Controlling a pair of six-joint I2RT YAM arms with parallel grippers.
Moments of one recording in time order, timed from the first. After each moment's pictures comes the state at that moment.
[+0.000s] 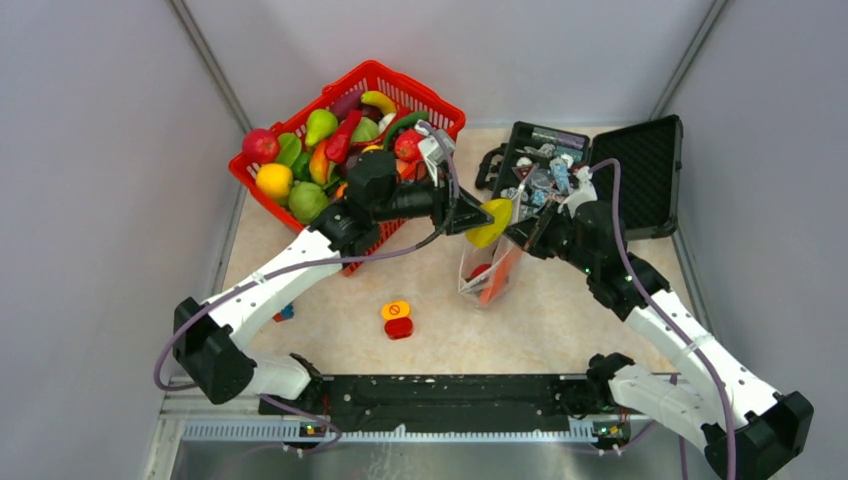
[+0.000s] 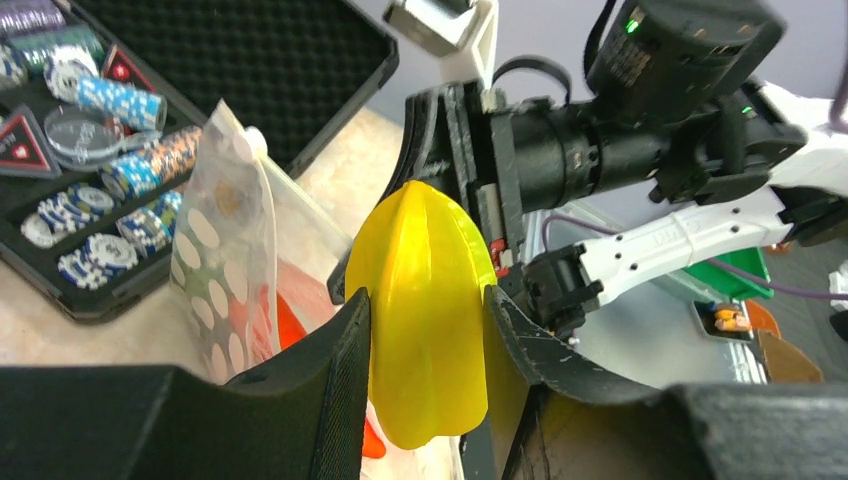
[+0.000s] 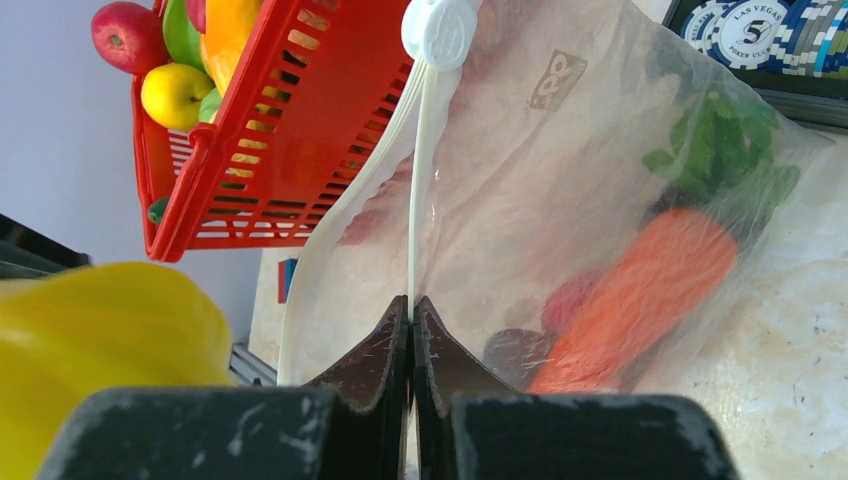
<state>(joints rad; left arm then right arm) -0.71 1.35 1.24 0.07 0.67 -0.44 0.51 0.88 0.81 -0.27 -0.10 0.81</state>
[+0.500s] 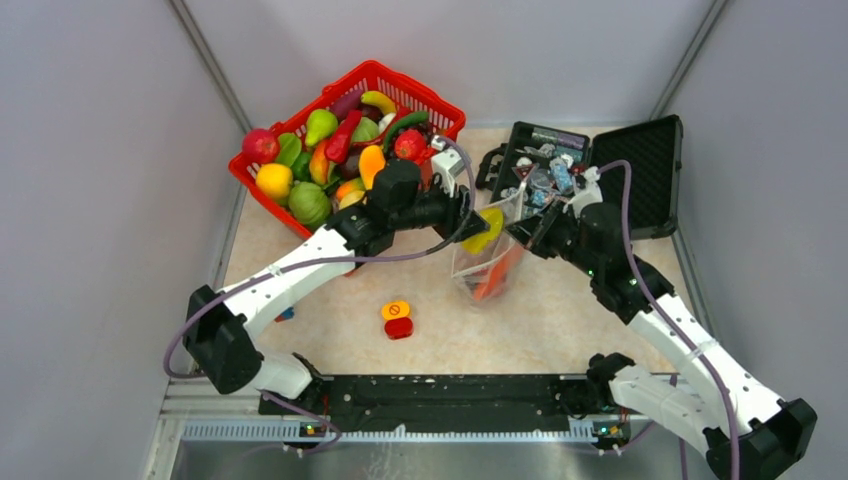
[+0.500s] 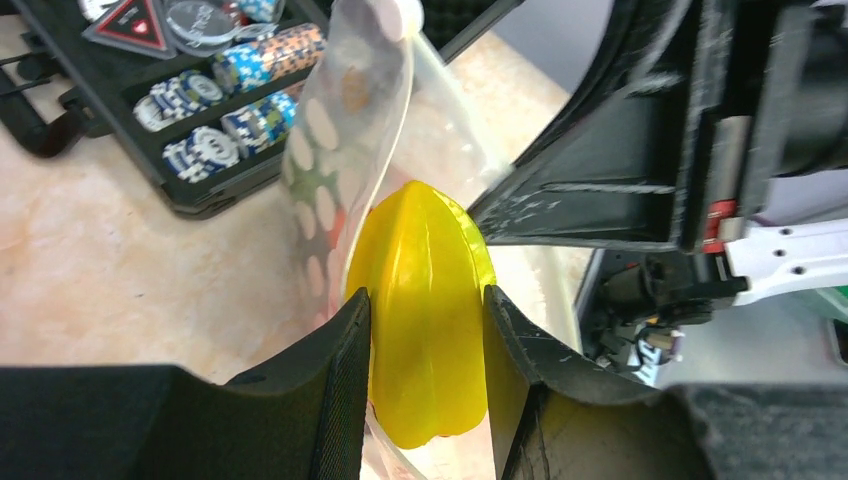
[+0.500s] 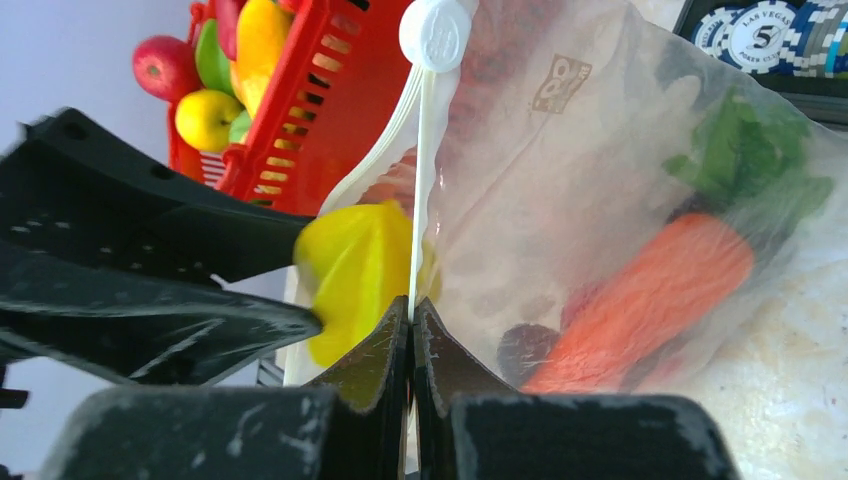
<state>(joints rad) -0.76 1.42 1.24 -0.11 0.43 -0.30 0.51 0.85 0.81 -0.27 -0.08 0.86</state>
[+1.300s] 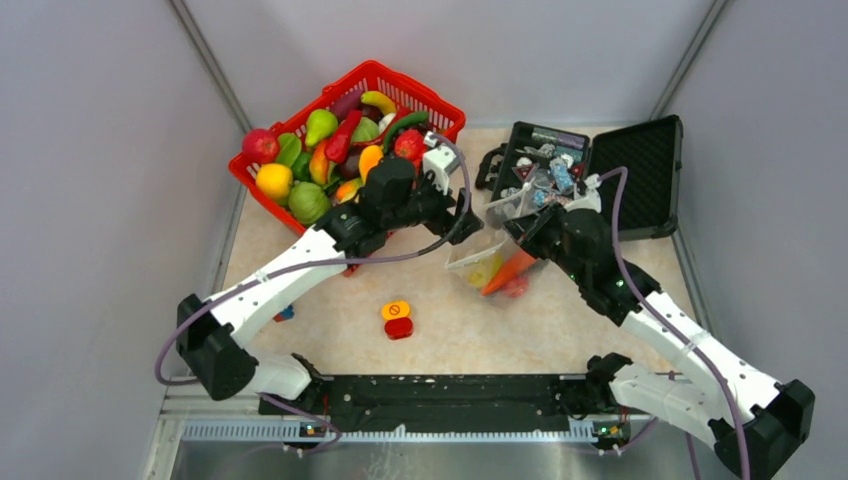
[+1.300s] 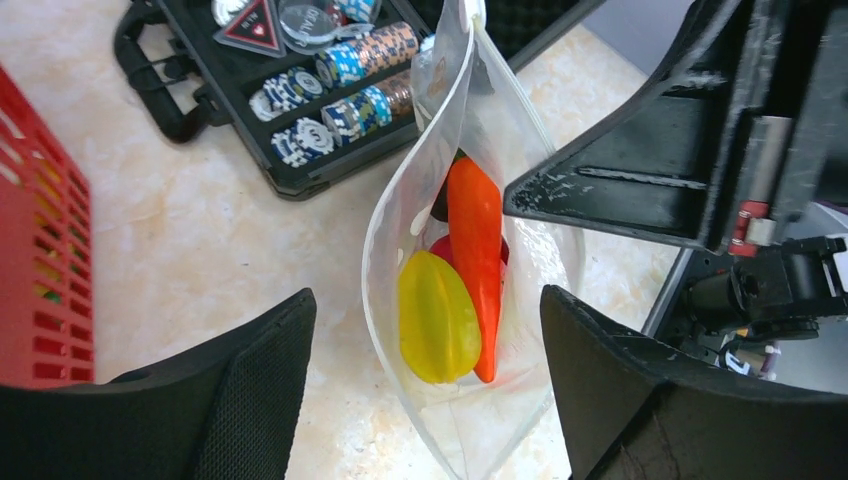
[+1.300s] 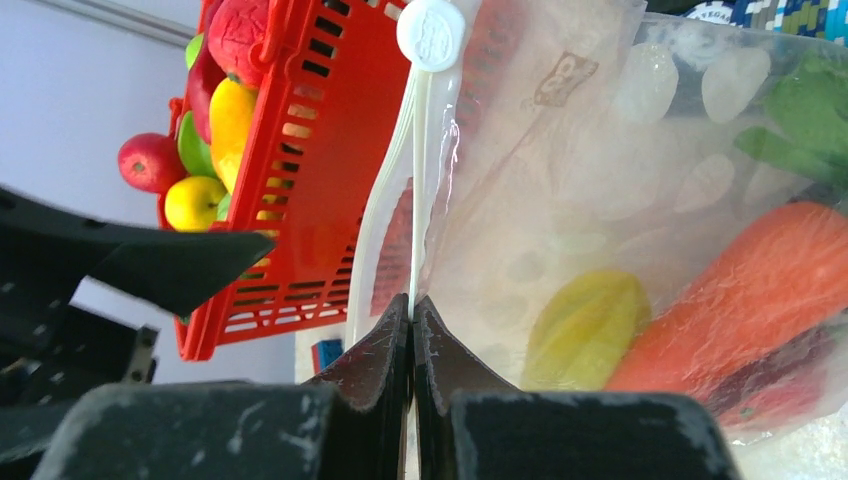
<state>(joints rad) -0.77 1.40 1.29 -0.25 0.28 -0.18 0.63 0.87 0.79 -0.22 0.18 1.02</state>
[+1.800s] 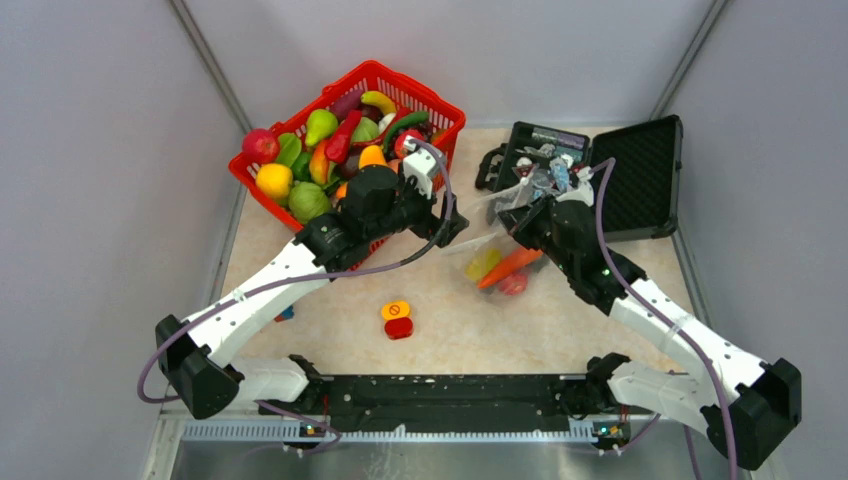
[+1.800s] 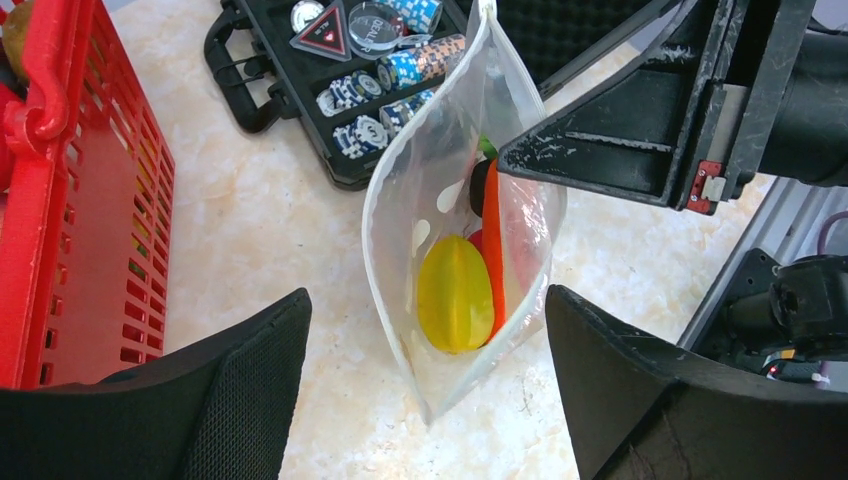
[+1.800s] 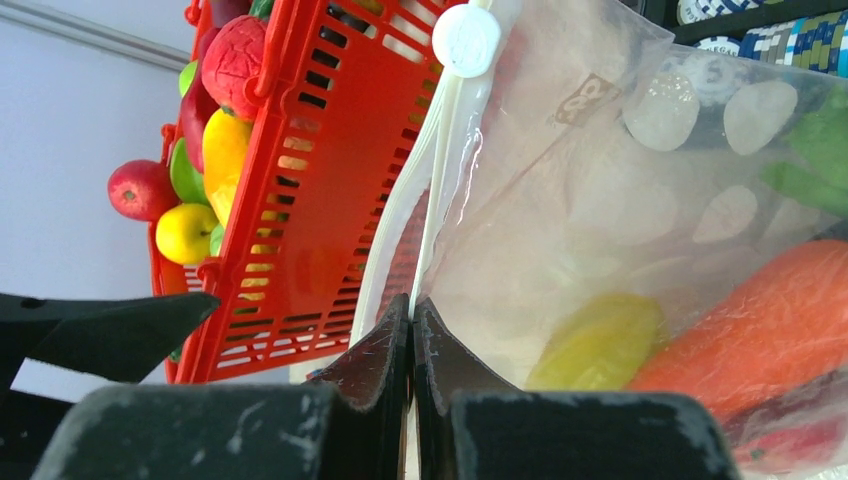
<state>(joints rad) -0.77 1.26 1.23 -0.27 0.15 -0.16 0.63 0.96 0.80 -0.14 0.22 1.02</state>
